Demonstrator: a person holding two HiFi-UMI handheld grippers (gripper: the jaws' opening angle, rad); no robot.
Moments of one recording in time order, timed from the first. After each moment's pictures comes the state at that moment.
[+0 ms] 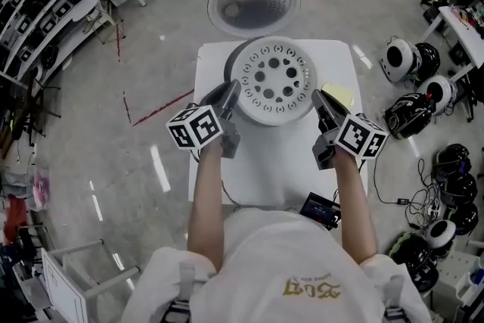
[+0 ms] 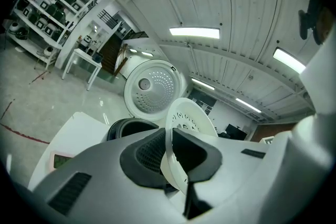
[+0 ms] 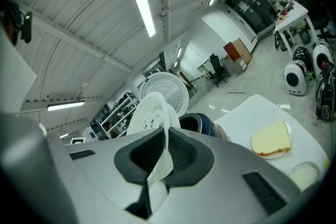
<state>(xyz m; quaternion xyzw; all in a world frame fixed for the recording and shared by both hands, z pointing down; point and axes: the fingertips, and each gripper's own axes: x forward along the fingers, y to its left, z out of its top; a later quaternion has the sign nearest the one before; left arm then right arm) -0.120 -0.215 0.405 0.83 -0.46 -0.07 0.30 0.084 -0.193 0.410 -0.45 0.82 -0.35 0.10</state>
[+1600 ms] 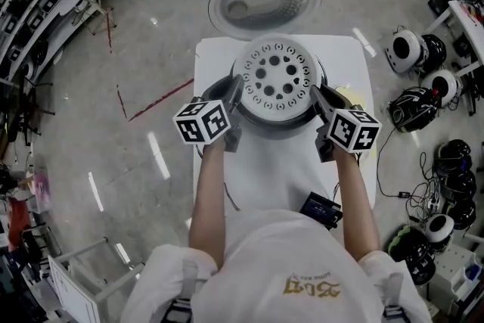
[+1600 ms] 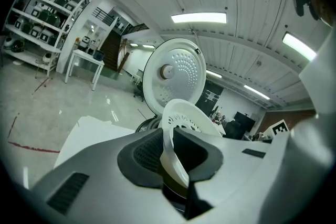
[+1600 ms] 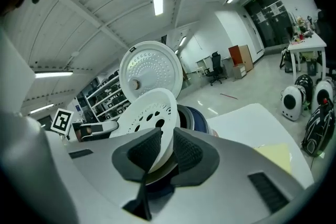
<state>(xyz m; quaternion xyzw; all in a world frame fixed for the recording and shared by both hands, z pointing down) -0.144 -0.303 0.464 0.82 -0.48 0.00 0.30 0.051 -0.281 0.472 -0.48 0.82 -0.30 -0.04</state>
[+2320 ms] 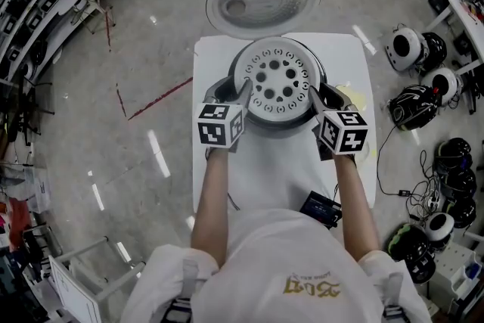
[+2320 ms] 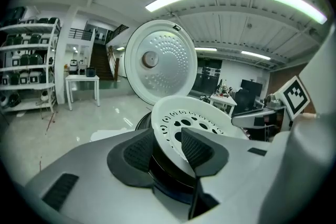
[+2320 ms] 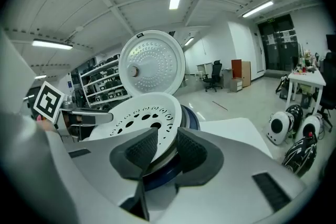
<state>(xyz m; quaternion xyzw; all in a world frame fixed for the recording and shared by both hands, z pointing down) -0.126 -0.303 0.485 0.83 -0.50 0.15 0.19 0.054 -0.287 0.487 -0.52 0.82 -0.22 -0.13</state>
